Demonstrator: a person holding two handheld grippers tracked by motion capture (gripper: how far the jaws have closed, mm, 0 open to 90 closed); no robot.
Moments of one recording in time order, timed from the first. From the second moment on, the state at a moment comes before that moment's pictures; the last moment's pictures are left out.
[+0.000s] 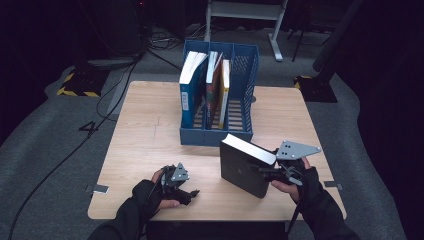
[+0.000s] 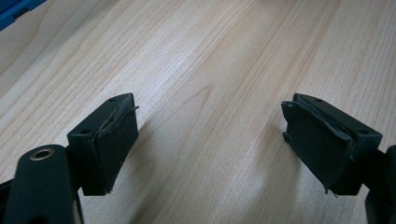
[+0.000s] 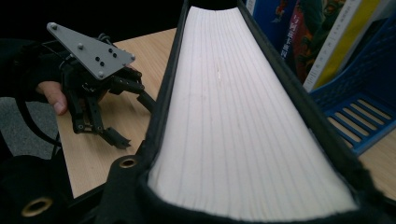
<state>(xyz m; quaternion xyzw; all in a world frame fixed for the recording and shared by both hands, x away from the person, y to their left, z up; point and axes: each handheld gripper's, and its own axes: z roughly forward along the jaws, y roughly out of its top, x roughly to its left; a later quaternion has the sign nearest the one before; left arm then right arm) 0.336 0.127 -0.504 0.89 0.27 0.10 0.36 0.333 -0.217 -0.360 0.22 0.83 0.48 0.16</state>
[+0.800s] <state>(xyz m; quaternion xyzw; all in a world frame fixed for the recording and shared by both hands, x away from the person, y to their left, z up) 0.336 0.127 -0.504 0.89 0.27 0.10 0.36 0.335 -0.240 -0.307 0.24 0.83 0.46 0.22</state>
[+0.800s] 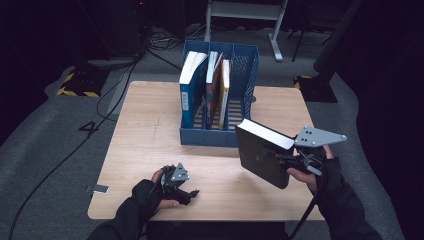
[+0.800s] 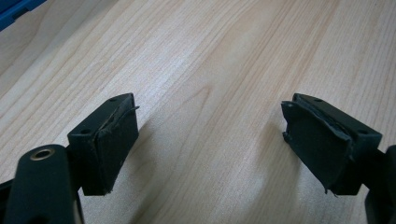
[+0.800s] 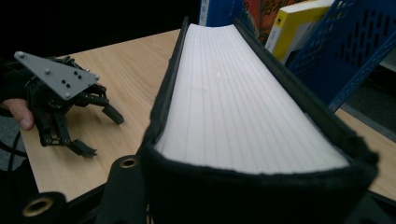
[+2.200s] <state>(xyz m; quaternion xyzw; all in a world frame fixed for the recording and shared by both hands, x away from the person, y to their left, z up) 0.336 0.128 -0.504 0.89 0.26 0.10 0.36 0.458 -0.195 -0.247 0.35 0.75 0.46 0.31</state>
